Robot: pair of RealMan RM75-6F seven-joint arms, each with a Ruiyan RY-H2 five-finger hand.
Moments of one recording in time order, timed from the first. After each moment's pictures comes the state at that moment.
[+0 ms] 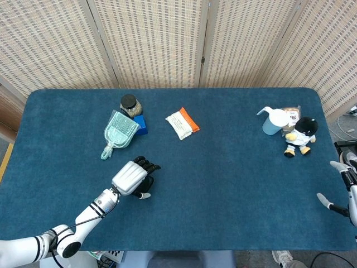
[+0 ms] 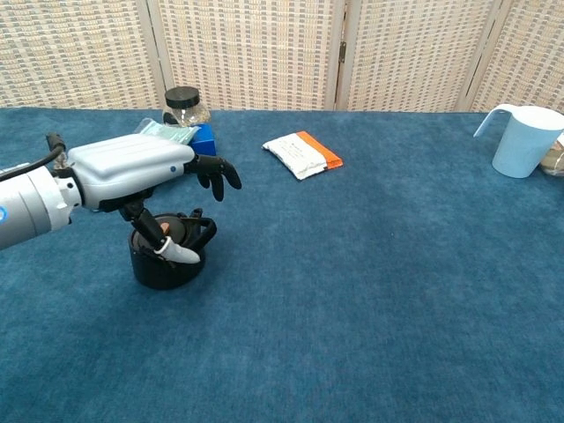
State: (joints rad) left arm -0.70 -1.54 -0.12 -1.49 1.48 0.97 0.25; right arm -0.01 -1.09 0.10 -1.57 -1.49 1.63 0.05
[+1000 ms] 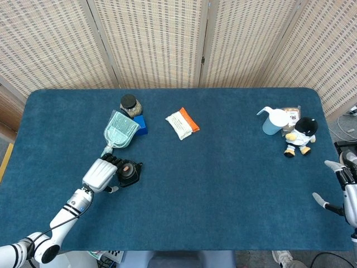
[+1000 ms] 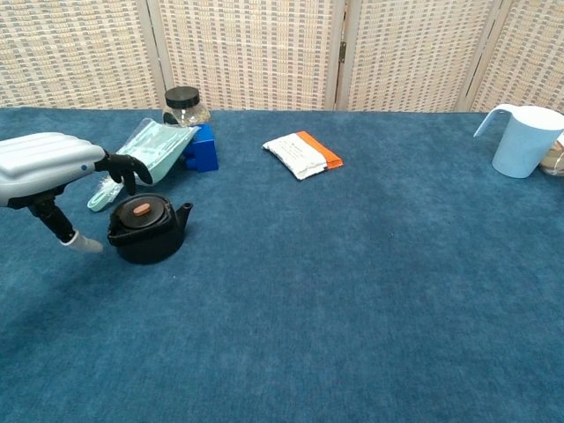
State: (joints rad) left arm -0.61 -1.42 -0.06 -1.47 1.40 1.05 0.27; right arm 0.00 -1.10 0.10 -1.57 -1.51 1.62 0.05
